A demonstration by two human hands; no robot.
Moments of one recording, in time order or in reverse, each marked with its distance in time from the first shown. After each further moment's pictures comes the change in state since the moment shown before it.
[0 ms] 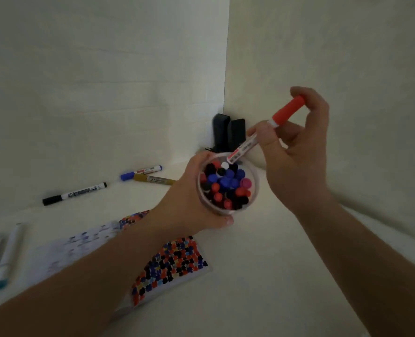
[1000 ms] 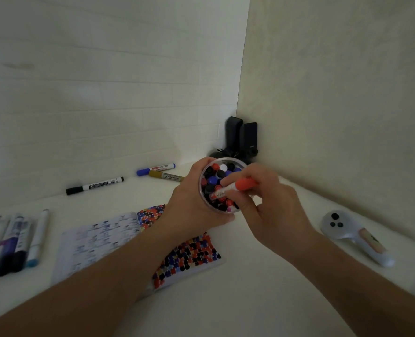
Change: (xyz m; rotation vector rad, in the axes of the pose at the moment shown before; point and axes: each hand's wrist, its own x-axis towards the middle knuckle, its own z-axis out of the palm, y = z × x) left_hand -0.023 -0.002 -0.004 0.243 0.206 -0.112; right_hand -0.062 -0.002 0.018 -0.310 -0.446 -0.173
